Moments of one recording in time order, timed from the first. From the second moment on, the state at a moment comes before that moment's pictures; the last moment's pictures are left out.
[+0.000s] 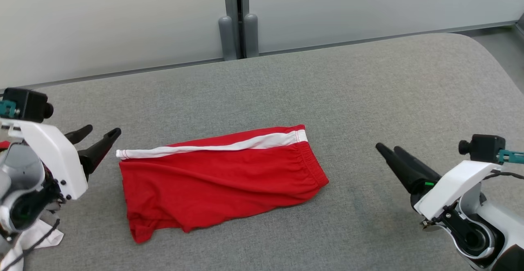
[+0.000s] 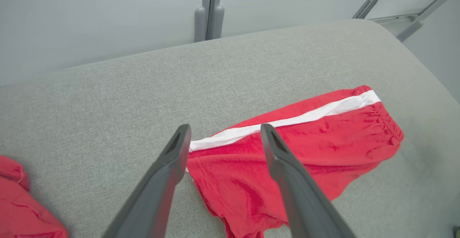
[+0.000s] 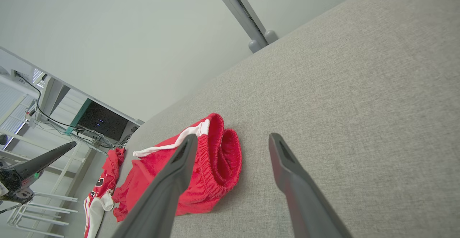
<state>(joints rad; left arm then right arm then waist) -0.71 0.87 -0.94 0.21 -1.34 0.01 0.29 -0.53 -0.61 0.92 0.25 1.54 0.13 -0.13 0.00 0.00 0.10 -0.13</state>
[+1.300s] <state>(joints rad) 0.04 0.25 -0.20 0.04 -0.53 0.19 -0.26 -0.15 -0.28 0.37 0.32 0.72 0.13 -0.26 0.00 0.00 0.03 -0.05</state>
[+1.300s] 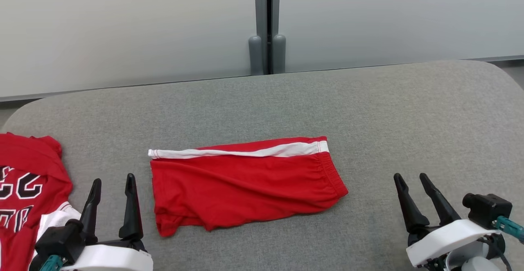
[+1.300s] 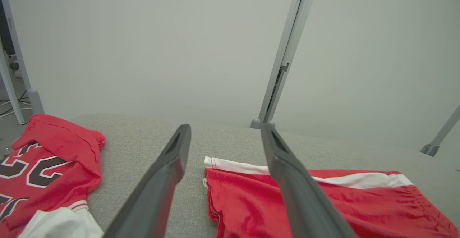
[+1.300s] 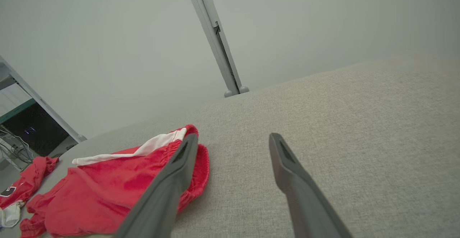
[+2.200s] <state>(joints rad) 0.00 0.13 -0.15 0.19 -0.44 0.03 -0.26 -0.46 -0.21 0.52 0.81 0.77 0.13 -0.06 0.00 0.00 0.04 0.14</state>
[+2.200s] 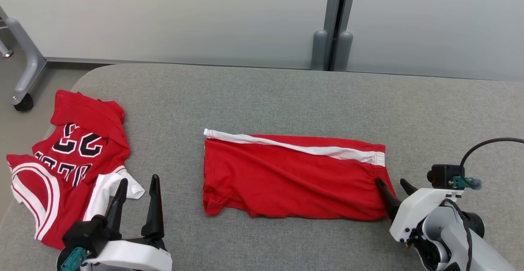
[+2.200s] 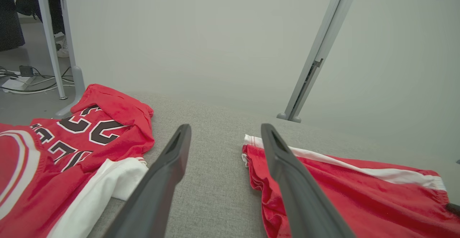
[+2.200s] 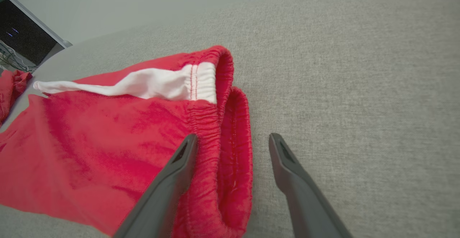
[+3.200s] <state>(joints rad) -0.05 0.14 -0.15 0.23 -0.43 0.00 -0.26 -0.50 -0.29 0.59 0.75 1.15 0.13 0.00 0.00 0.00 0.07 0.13</state>
